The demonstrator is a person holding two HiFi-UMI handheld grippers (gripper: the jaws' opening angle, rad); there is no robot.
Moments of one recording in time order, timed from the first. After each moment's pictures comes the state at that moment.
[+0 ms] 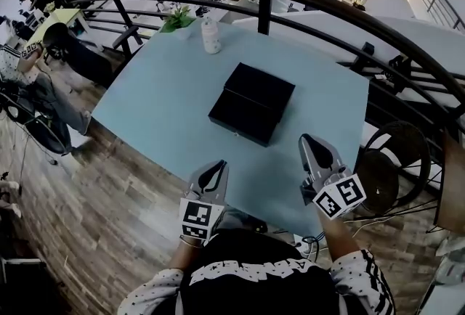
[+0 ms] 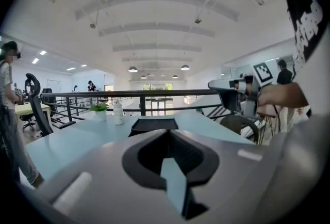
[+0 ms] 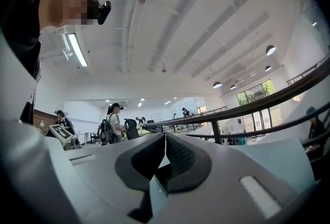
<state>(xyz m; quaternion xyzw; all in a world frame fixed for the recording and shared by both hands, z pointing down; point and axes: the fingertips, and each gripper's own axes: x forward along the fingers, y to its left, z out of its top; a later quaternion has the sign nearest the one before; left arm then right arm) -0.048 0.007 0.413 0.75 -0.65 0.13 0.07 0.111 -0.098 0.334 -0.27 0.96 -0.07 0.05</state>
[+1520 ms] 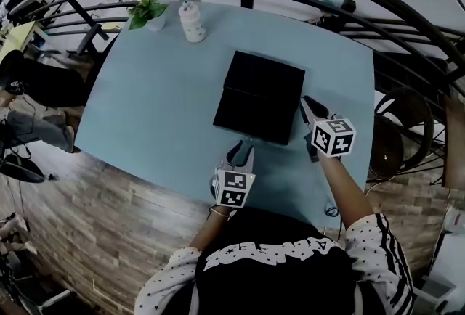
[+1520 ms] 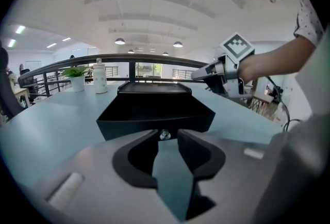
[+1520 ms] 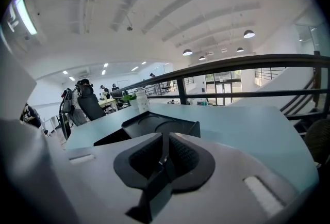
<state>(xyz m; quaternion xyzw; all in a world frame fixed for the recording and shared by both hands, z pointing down) -0.108 -0.131 0.580 0.78 -0.56 0.22 0.18 0.031 -0.284 0.513 -0.43 0.87 -0.18 -0.15</state>
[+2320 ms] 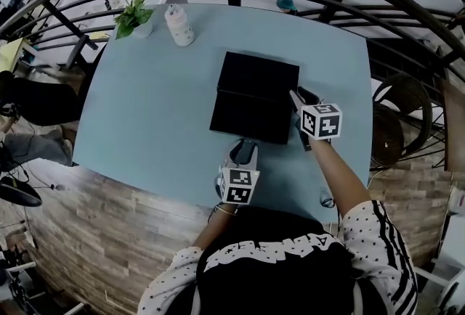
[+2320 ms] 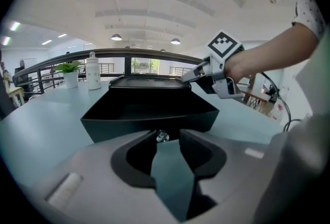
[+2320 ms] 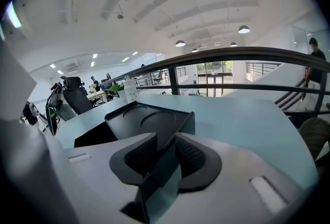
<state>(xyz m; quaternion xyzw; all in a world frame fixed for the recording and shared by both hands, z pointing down) -0.099 -0.150 0.599 0.79 -0.54 0.23 0.20 0.023 -0.316 0.552 -0.46 0.84 -0.20 -0.21</state>
